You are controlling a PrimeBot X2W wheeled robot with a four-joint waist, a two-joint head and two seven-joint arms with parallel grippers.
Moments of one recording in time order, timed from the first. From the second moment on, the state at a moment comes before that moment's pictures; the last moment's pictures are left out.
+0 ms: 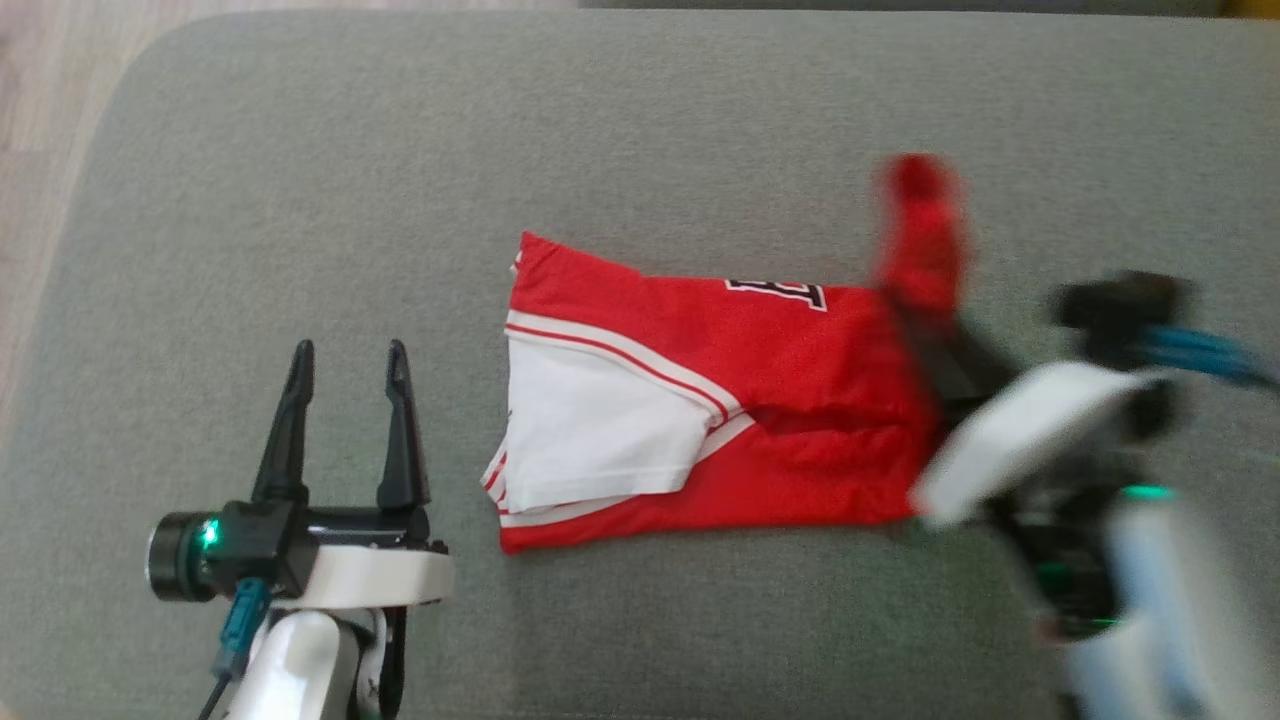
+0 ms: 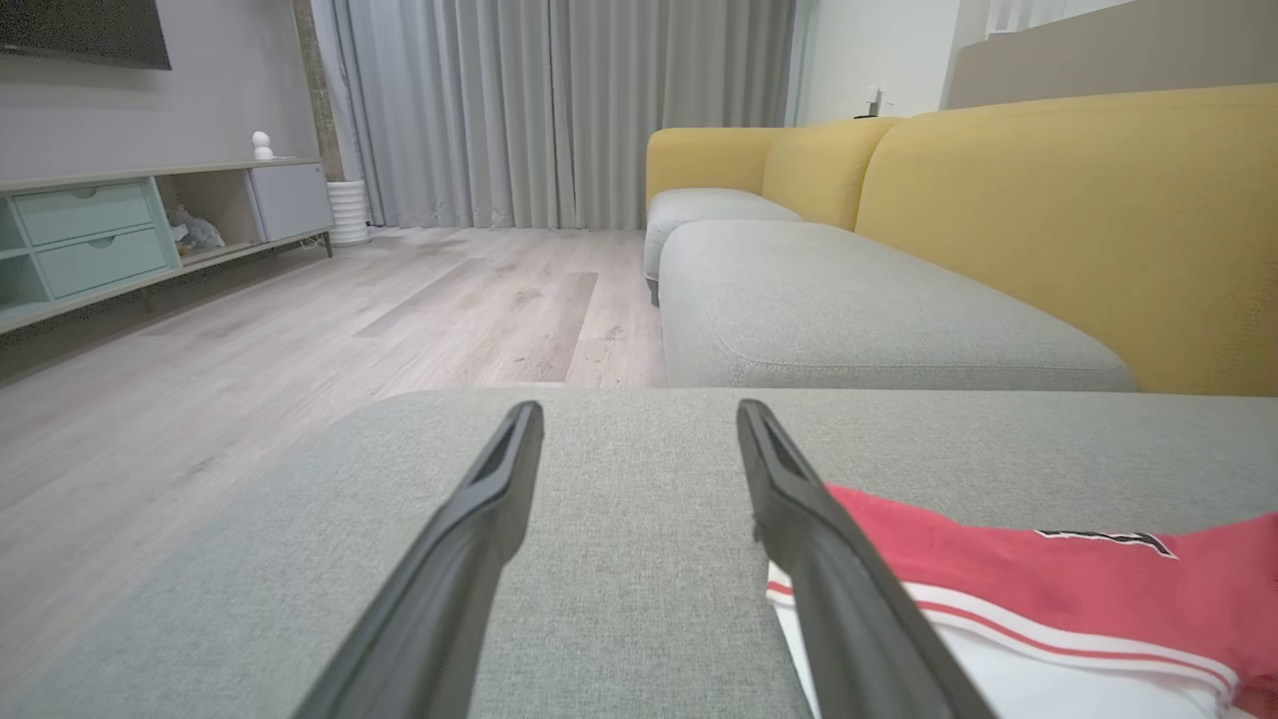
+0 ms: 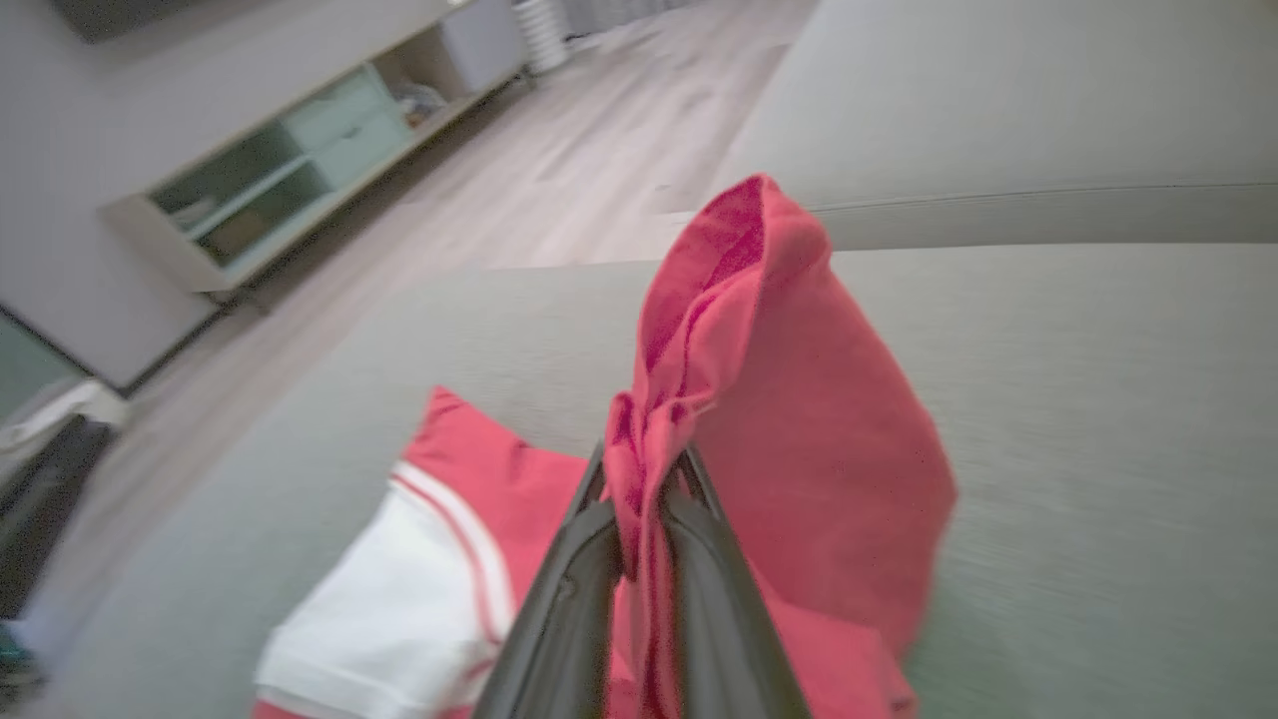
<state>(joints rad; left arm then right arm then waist) -0.14 0.16 -0.26 0.12 -0.25 0.17 -0.25 -0.17 -0.16 0.13 -0.13 0.43 0.13 0.46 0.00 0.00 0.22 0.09</state>
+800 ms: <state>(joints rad) -0.20 0.10 -0.27 0.19 -0.20 0.13 -0.25 -0.47 -0.07 0.79 0.26 0.68 0.13 0.04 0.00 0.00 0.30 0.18</state>
